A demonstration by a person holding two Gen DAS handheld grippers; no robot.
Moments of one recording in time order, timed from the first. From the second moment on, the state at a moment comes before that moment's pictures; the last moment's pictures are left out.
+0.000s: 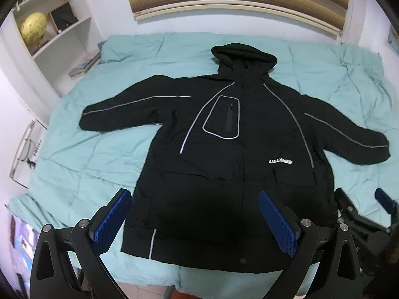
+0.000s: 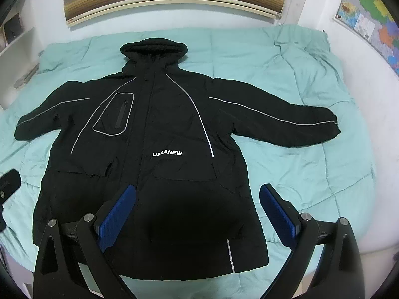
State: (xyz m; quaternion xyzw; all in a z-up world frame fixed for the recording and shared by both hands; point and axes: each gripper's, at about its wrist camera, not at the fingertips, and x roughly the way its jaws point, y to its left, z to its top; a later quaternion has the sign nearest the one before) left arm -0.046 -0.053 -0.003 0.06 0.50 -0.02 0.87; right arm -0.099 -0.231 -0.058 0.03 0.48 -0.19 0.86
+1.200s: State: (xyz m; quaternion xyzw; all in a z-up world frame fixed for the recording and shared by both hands) left arm 0.013 0.050 -0.013 0.07 0.49 -0.07 0.87; right arm -0.073 -0.102 -0.067 0.04 0.49 -0.22 0.84
